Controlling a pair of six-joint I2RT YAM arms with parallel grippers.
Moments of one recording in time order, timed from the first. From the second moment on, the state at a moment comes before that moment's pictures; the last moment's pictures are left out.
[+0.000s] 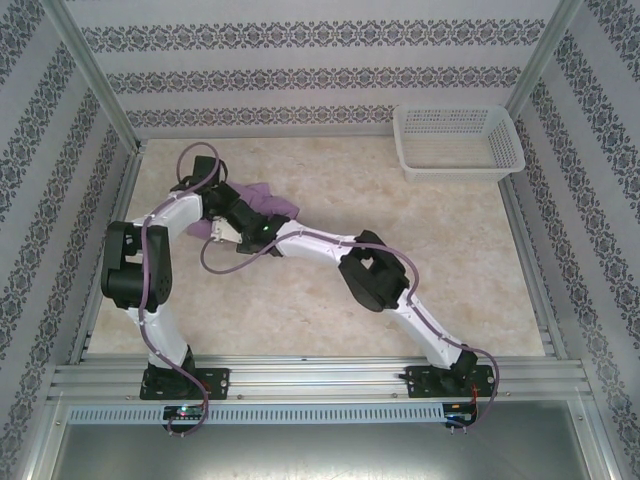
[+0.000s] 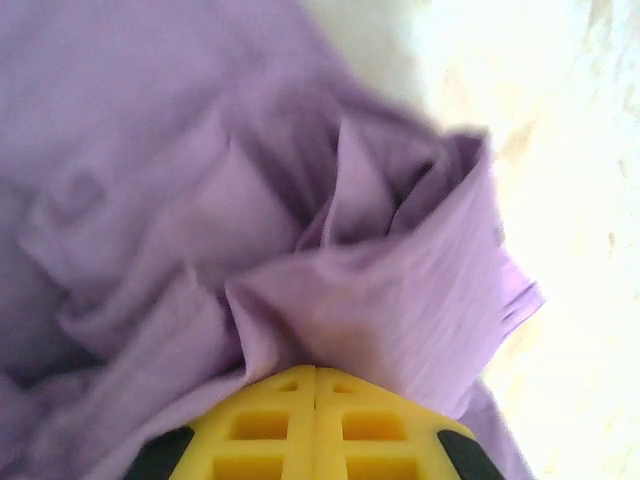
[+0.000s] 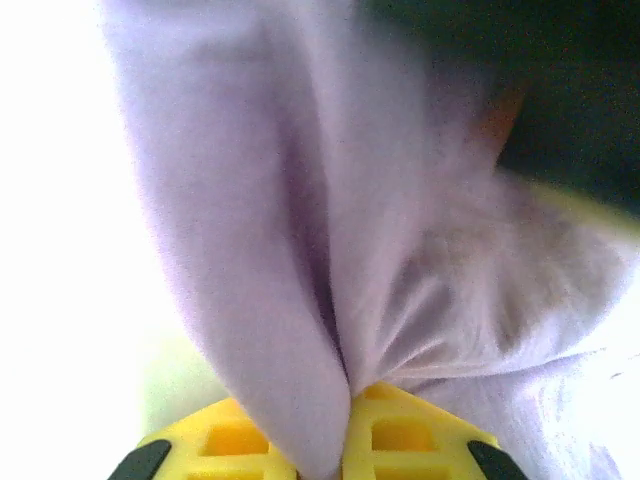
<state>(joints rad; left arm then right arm) -0.03 1.84 1.30 -0.44 0.10 -1.02 0.93 2.44 2.04 -0.47 0.19 -0.57</state>
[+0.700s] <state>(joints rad) 0.18 1.68 1.44 -0.56 0.14 -1.01 0.63 2.32 2.32 -0.85 -0.12 -0.26</state>
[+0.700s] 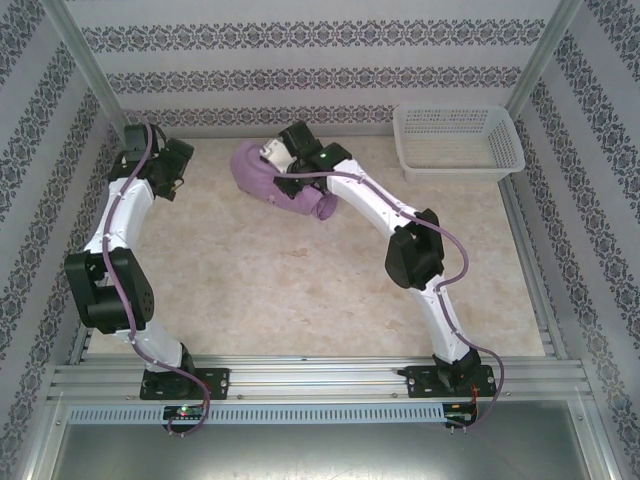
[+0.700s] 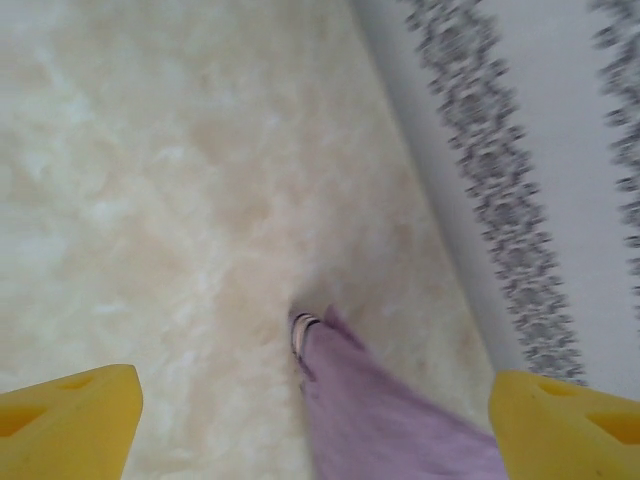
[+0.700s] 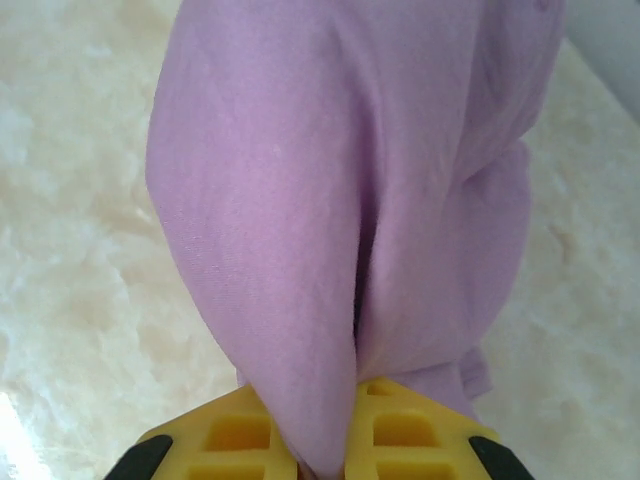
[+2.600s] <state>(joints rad) 0.15 1.87 1.48 -0.55 0.25 -1.05 -0.02 2.39 2.52 -0.82 0.25 -0.17</state>
